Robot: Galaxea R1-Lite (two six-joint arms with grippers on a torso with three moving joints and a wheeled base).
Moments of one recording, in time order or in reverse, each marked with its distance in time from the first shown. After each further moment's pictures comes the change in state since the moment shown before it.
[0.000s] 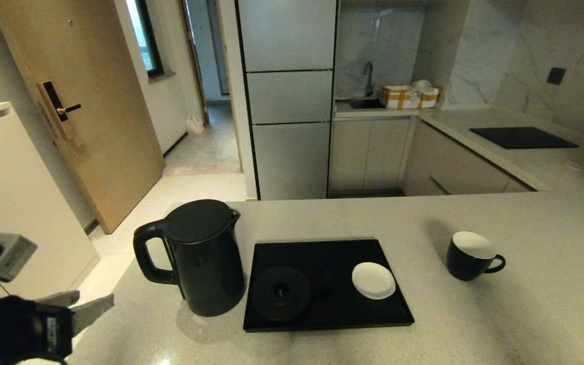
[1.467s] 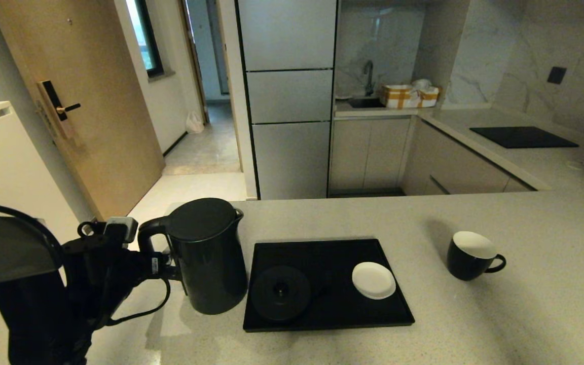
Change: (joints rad) left arm -0.037 1.037 -0.010 -1.302 0.283 0.078; right arm 0.000 0.000 0.000 0.000 0.000 0.000
